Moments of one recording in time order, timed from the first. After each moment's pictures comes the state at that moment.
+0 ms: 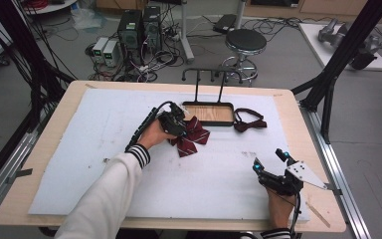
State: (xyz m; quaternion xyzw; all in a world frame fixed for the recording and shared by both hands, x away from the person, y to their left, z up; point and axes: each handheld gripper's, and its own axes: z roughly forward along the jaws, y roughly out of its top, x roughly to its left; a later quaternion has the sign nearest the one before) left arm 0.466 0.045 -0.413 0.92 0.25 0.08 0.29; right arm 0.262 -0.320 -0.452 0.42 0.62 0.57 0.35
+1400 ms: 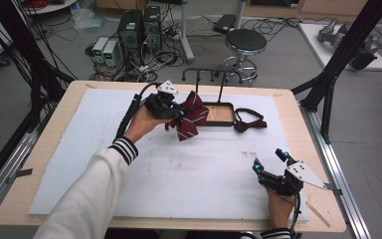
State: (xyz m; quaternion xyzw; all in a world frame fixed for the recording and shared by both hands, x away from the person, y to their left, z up) left arm 0.449 0.075 -0.335 0.86 0.23 0.14 0.43; right arm 0.262 -0.319 -0.452 0.42 0.62 0.57 0.35
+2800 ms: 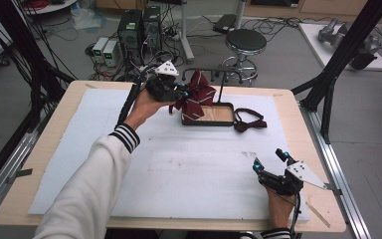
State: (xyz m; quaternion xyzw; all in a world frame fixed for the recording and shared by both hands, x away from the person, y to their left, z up) left arm 0.471 0.070 -0.292 0.83 0.20 0.17 0.49; right arm 0.262 -0.319 -0.452 0.42 0.61 0.57 0.35
